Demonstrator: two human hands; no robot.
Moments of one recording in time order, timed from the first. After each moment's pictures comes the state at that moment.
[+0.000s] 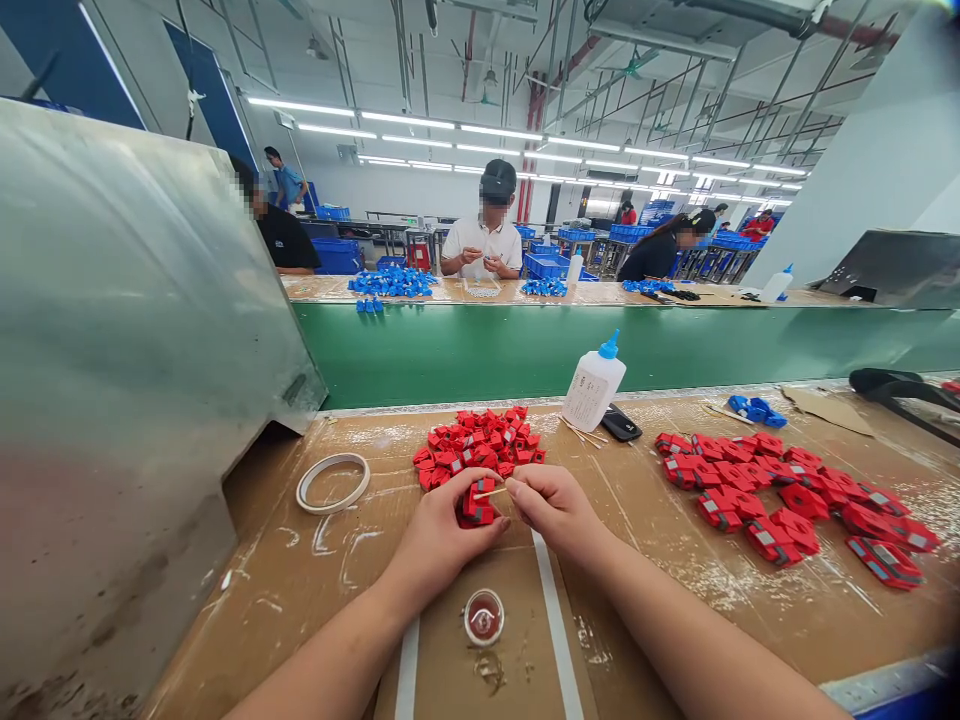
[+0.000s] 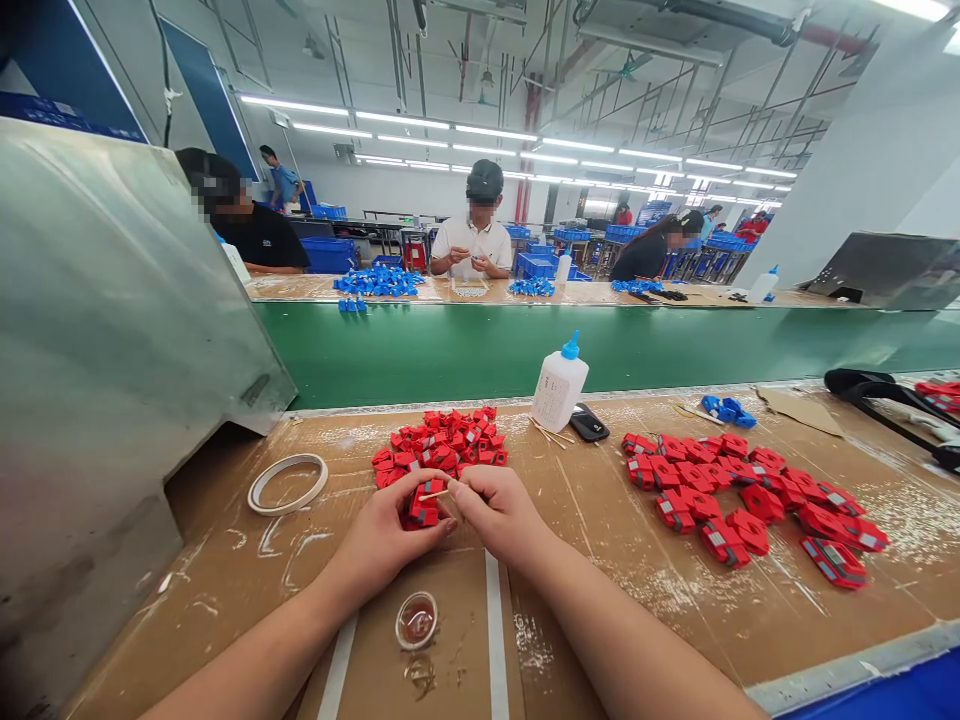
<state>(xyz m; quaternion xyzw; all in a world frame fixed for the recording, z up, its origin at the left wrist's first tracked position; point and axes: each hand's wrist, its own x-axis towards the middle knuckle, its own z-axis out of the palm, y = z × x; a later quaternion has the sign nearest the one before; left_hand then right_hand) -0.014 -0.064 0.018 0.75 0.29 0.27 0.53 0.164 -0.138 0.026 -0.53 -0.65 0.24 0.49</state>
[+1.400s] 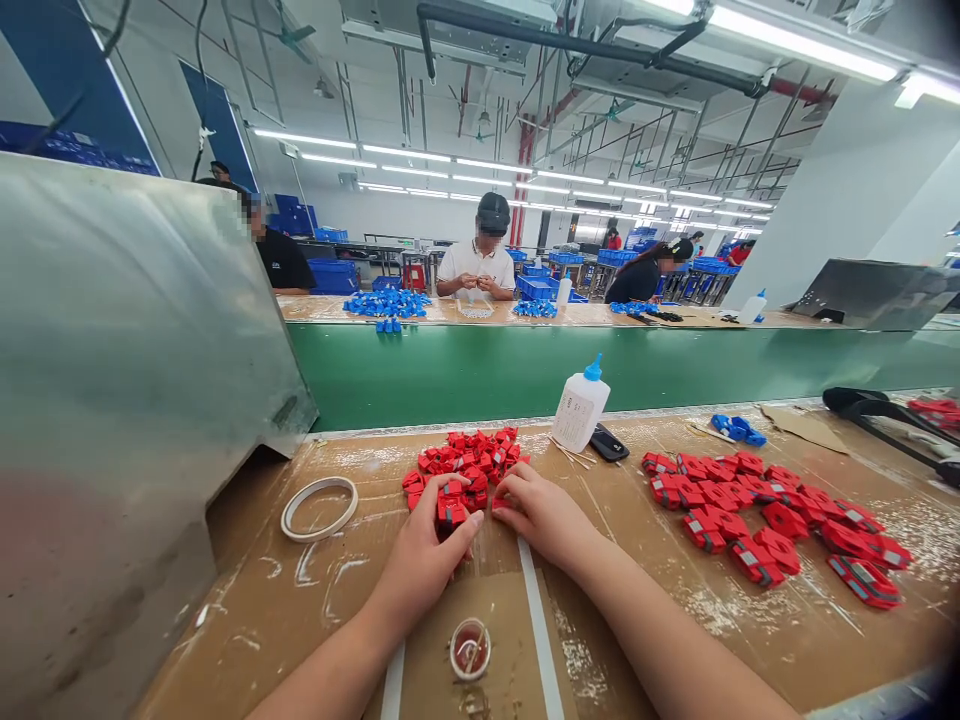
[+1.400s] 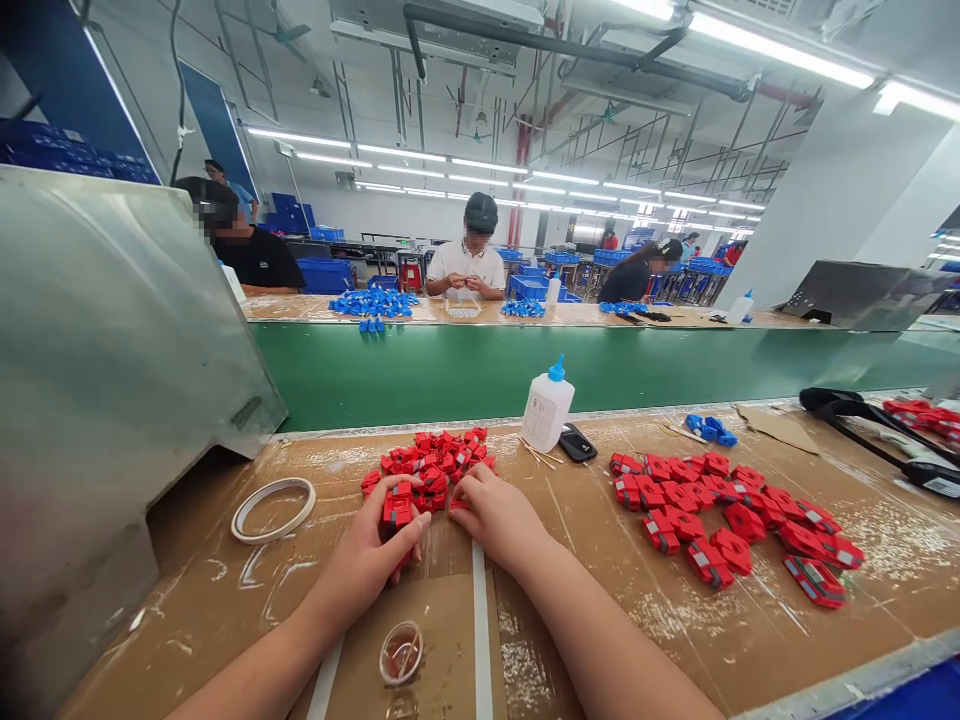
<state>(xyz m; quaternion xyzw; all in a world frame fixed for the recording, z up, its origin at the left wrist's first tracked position) -0.015 -0.063 0.015 0.69 0.32 0.31 0.57 0.185 -0.126 0.023 -0.69 -0.68 0.10 0.23</state>
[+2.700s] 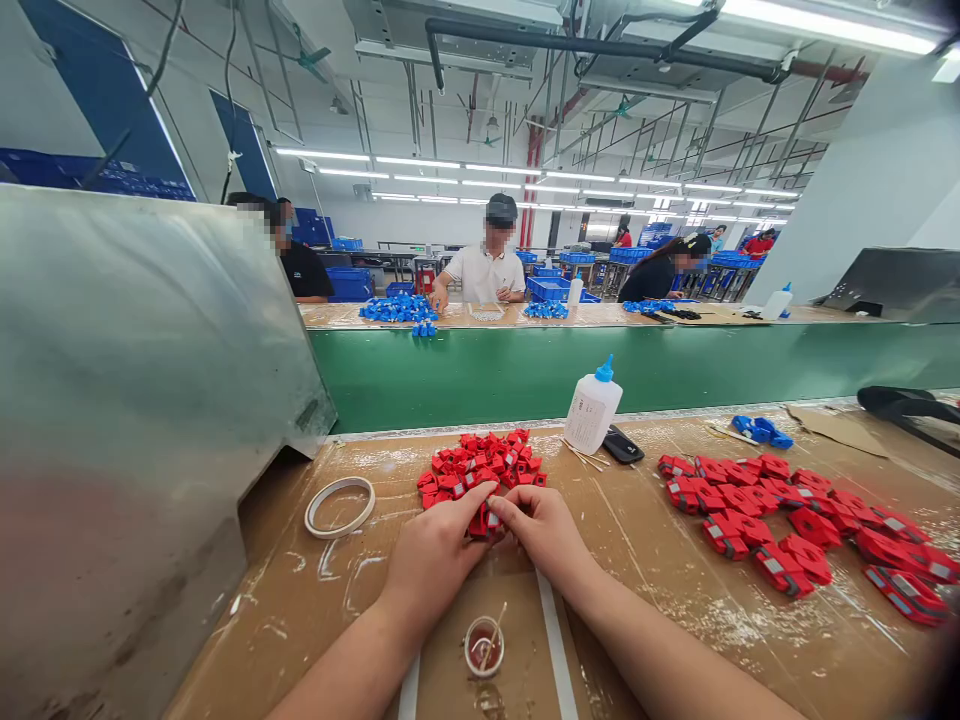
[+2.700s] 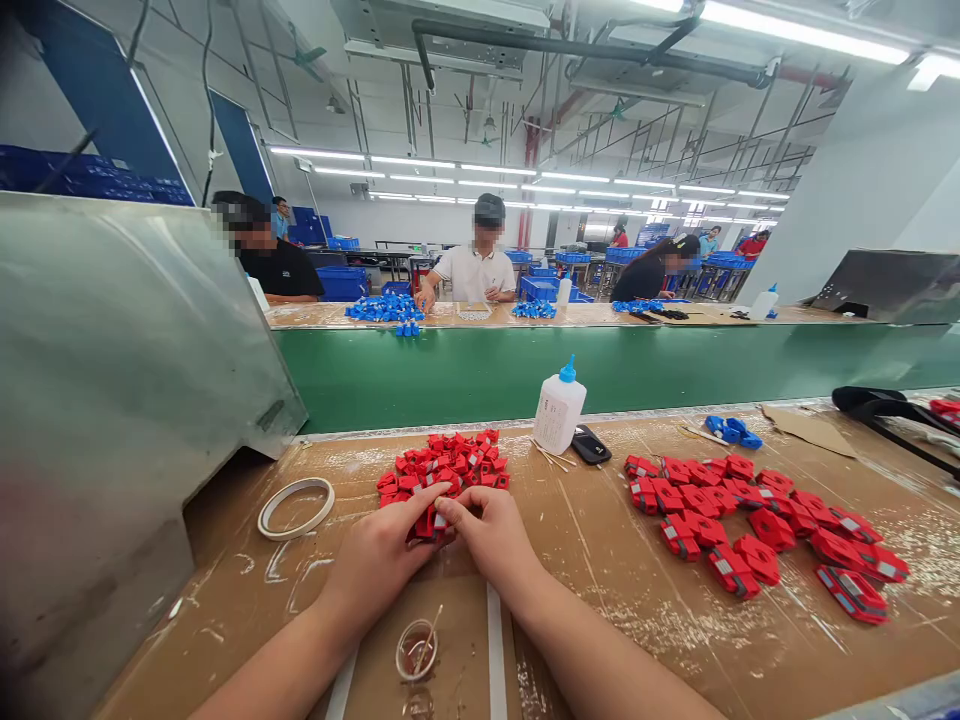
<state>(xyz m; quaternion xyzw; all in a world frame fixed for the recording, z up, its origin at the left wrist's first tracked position) -0.021 -0.059 0.021 0.89 0.34 0.21 0.20 0.149 -0.123 0.011 -0.61 -0.48 0.34 0.54</state>
